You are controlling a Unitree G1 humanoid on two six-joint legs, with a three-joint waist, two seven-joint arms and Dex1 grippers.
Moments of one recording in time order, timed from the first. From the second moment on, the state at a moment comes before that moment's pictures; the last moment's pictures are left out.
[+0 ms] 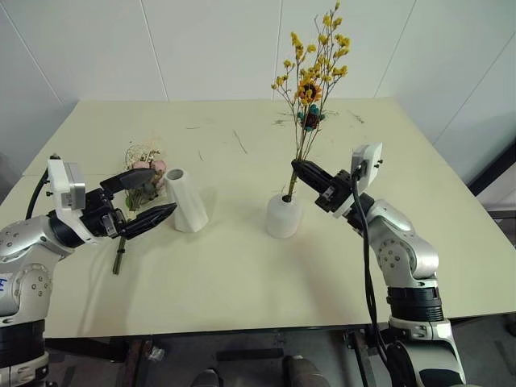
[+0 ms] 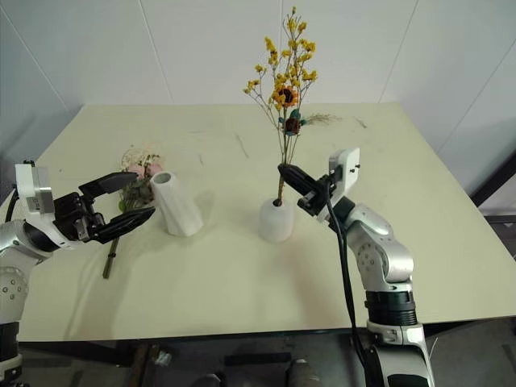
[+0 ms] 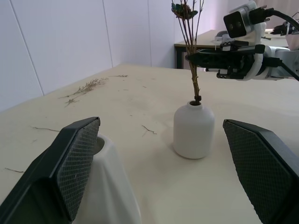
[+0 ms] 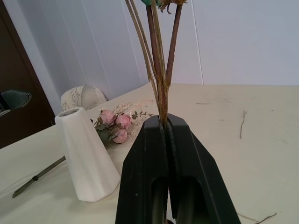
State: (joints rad) left arm -0.33 0.77 0.42 -0.11 -0.72 0.33 -1.00; right arm -0.64 -0.26 -0.13 -0.02 0.58 0.42 0.69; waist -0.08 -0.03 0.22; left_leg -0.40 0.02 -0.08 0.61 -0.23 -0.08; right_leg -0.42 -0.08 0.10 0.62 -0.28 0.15
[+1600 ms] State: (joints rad) left arm -0.34 1.23 0.38 0.12 -0.56 0.79 -0.88; right arm -0.55 -0.84 -0.16 -0.05 0.58 0.37 1.19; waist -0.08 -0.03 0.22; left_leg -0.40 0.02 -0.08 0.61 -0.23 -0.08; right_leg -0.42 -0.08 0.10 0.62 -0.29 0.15
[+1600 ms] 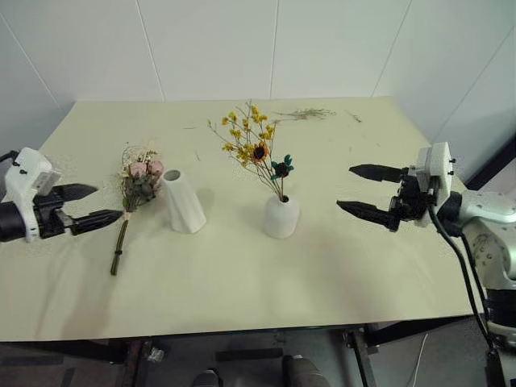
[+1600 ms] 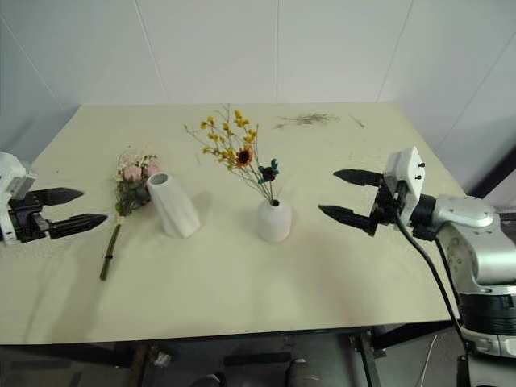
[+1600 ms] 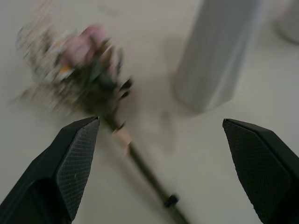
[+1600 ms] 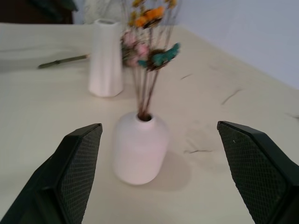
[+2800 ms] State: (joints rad) left arm -0.91 0.94 -0.17 0.60 -0.13 0.97 -0.86; right arm -0.64 -0.85 -0.09 -0.17 0.63 0.49 1.31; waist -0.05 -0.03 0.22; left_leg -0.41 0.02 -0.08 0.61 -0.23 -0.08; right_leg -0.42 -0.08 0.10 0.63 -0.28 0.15
